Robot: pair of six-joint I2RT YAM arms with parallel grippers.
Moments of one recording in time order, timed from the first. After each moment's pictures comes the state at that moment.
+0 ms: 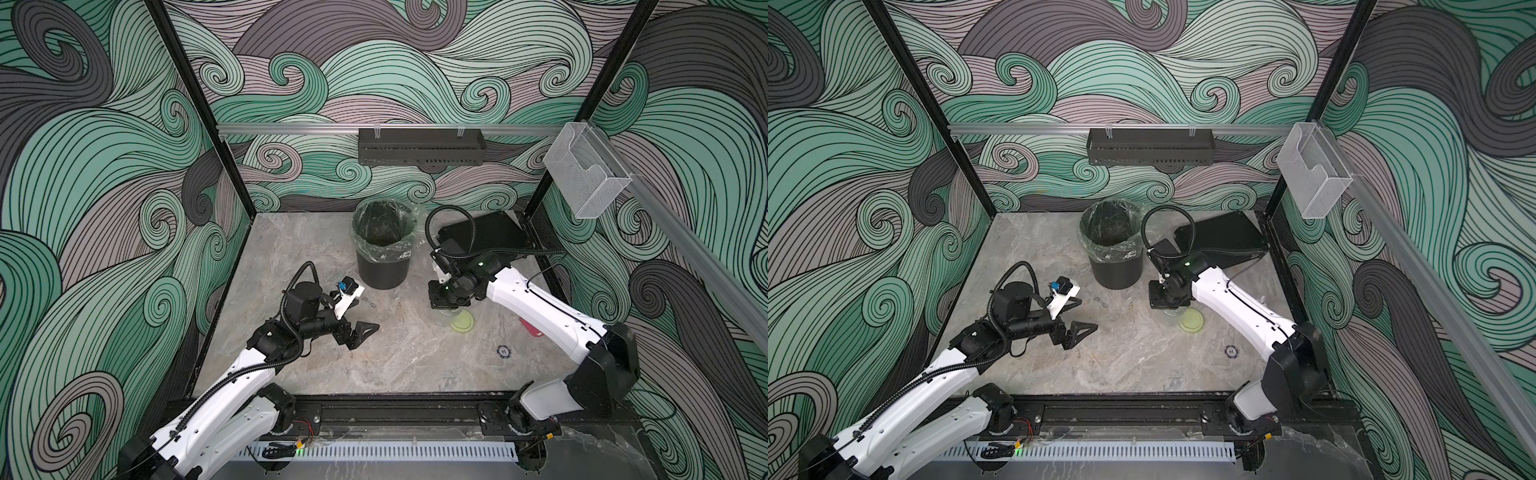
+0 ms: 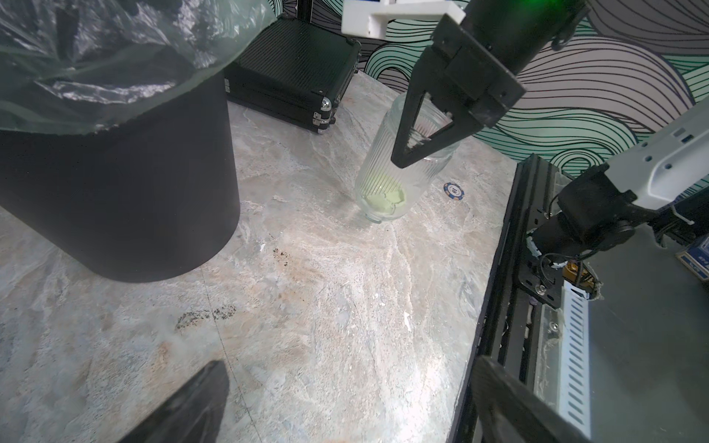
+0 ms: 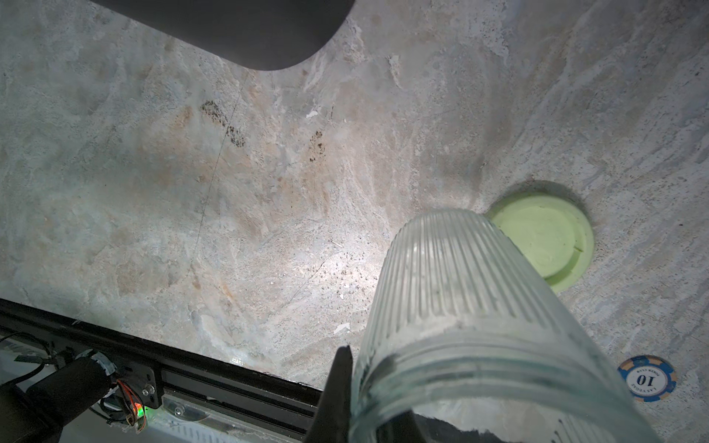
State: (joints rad) left arm -0.52 0.82 0.60 -0.33 0.50 0.05; right arm 0.65 1.50 1.30 -1.05 -0.08 0.53
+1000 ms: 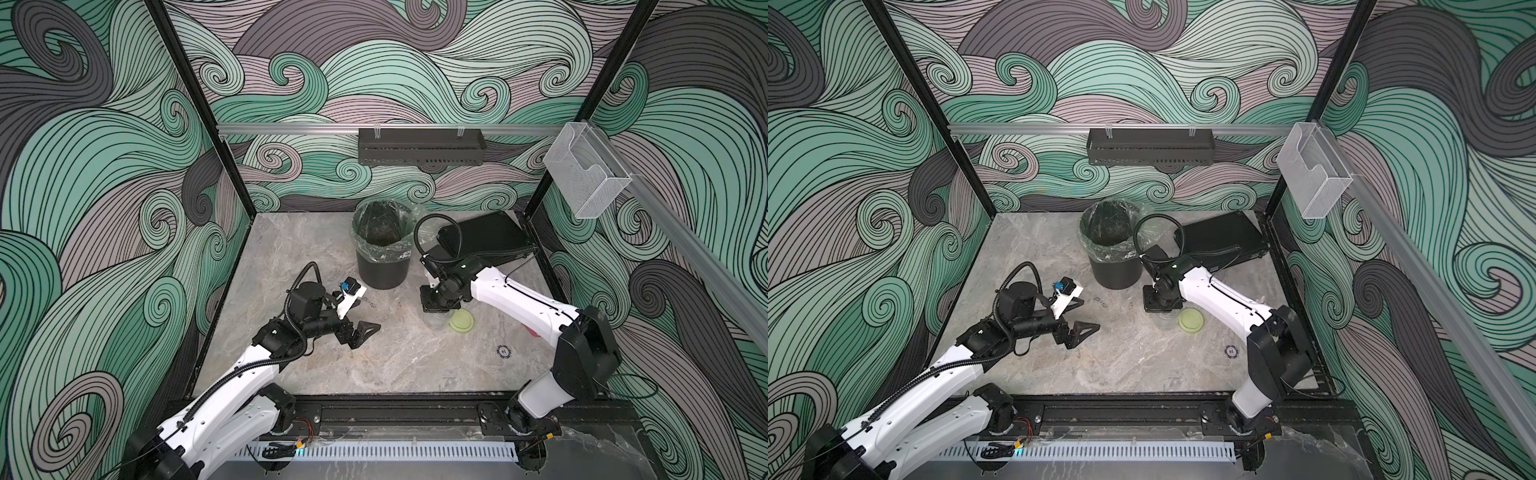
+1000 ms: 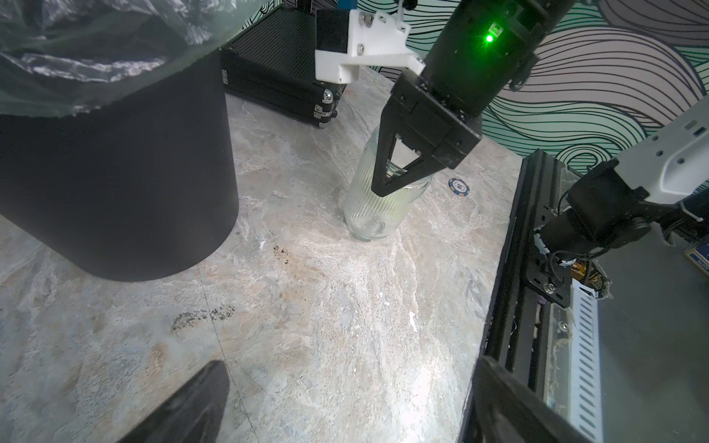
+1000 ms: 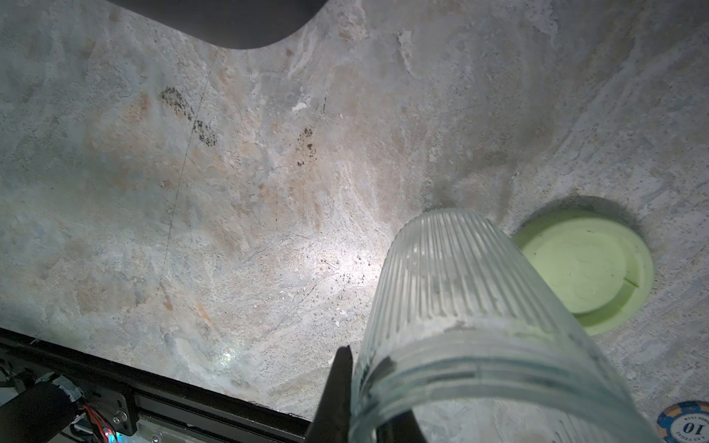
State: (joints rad) left arm -0.52 0.86 0.58 -0.28 0.50 0.06; right arm 0.67 1.60 1.25 -0.95 -0.08 0.53
